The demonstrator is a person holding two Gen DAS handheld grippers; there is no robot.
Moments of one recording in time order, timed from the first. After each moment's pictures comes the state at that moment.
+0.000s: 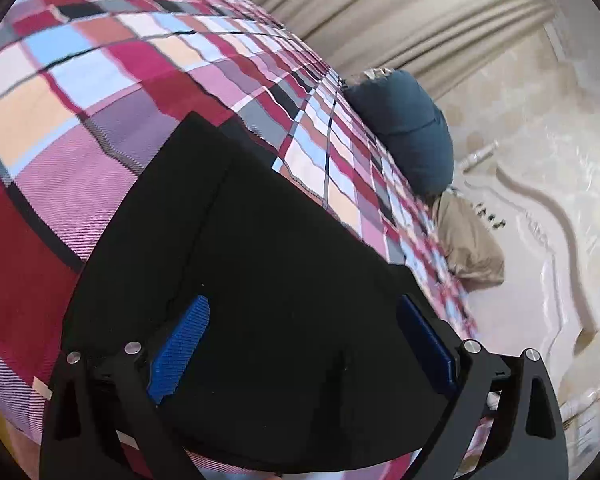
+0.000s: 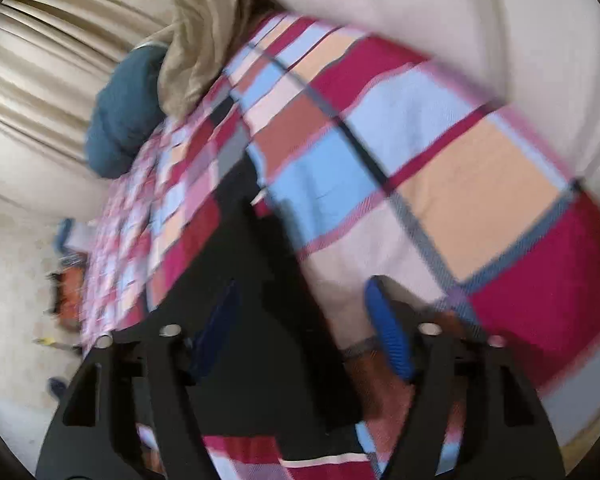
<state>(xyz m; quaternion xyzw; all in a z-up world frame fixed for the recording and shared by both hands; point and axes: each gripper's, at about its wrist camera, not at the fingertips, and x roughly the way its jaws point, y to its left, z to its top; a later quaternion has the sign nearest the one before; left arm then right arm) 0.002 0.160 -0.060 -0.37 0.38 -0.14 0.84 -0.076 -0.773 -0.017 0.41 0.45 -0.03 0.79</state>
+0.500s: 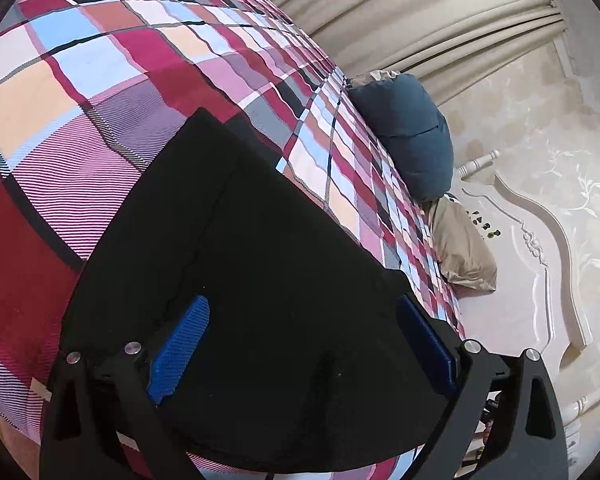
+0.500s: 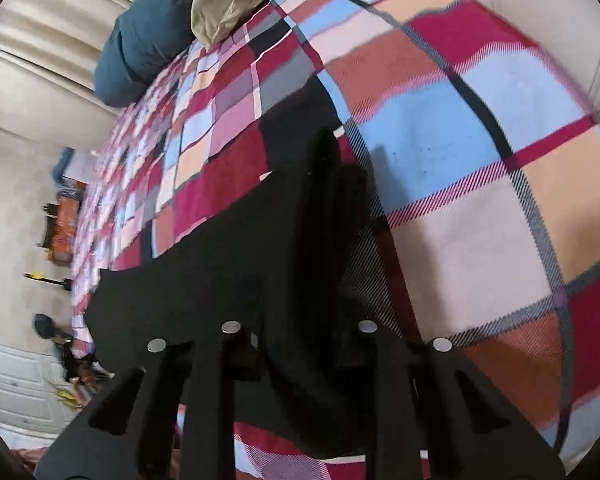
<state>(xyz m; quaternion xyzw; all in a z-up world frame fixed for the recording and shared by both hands) 0.005 0.163 -0.061 -0.39 0.39 -0.14 0.82 -0.033 -0.713 -0.011 0.32 0.54 0.01 0.78</state>
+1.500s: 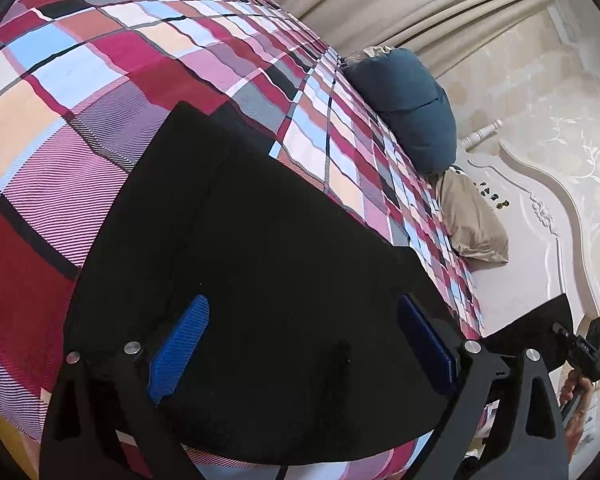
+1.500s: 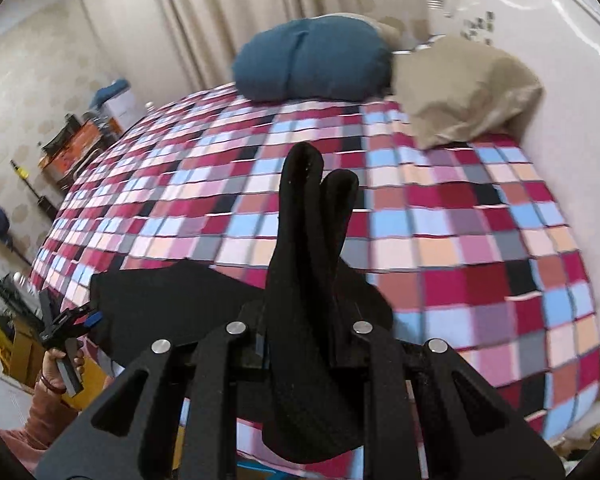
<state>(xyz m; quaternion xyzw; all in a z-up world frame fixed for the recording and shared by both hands) 0.012 0.154 -0.058 -0.34 0.42 -0.15 0.83 -0.008 -0.415 0.184 0.10 0.43 0.07 0.89</state>
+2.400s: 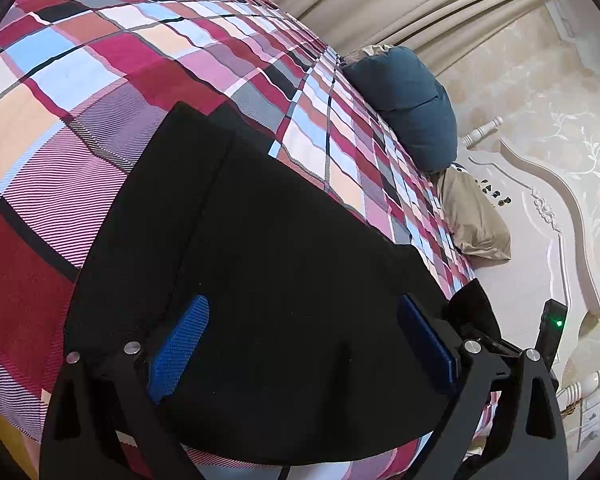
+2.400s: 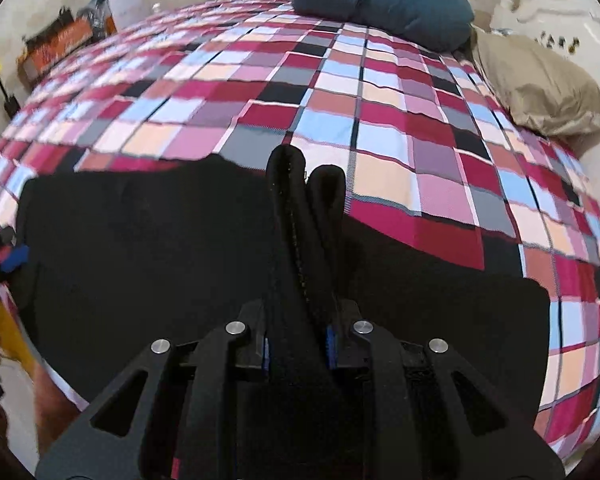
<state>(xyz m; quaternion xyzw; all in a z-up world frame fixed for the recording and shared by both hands) 0.012 0.157 -0.059 -0.33 0.42 -0.16 0.83 0.045 -0.202 0.020 -0.06 0.51 0.04 0.86</state>
